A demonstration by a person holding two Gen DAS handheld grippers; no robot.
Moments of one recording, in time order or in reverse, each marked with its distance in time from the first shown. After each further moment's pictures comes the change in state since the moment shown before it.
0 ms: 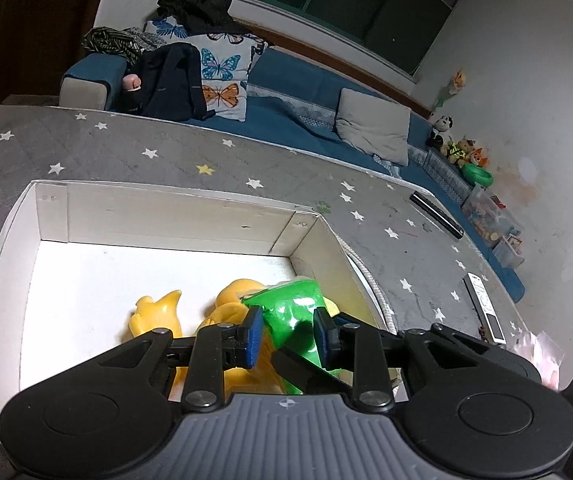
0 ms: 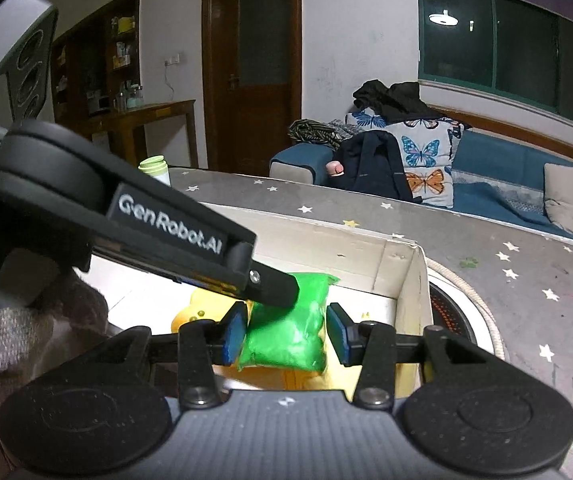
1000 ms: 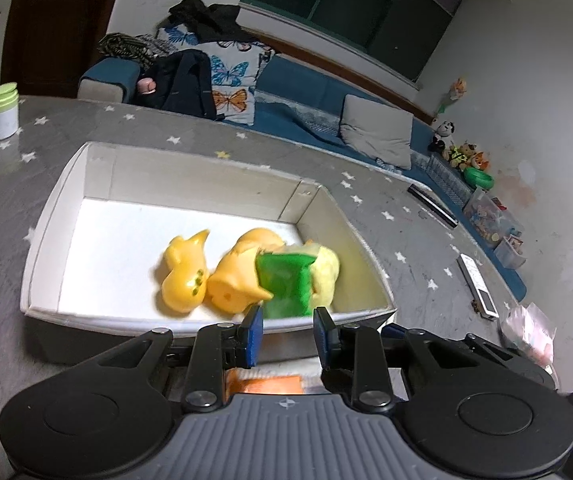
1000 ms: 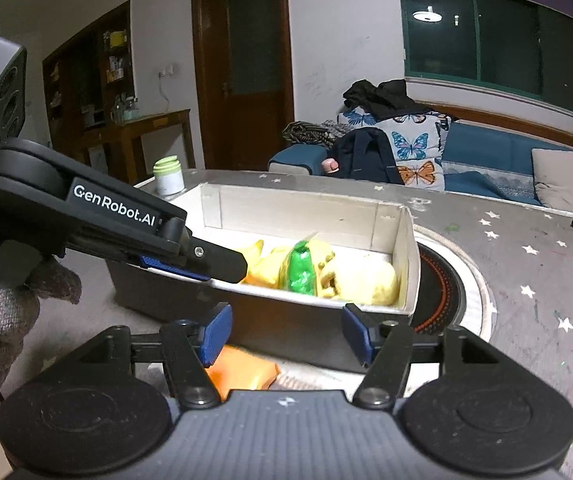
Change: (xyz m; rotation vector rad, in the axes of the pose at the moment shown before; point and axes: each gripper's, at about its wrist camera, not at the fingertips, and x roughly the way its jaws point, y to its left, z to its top) left arm -0.053 0.003 -0.053 -0.008 -0.024 0.026; right arm -0.063 0.014 -0.042 0.059 -0.015 0.001
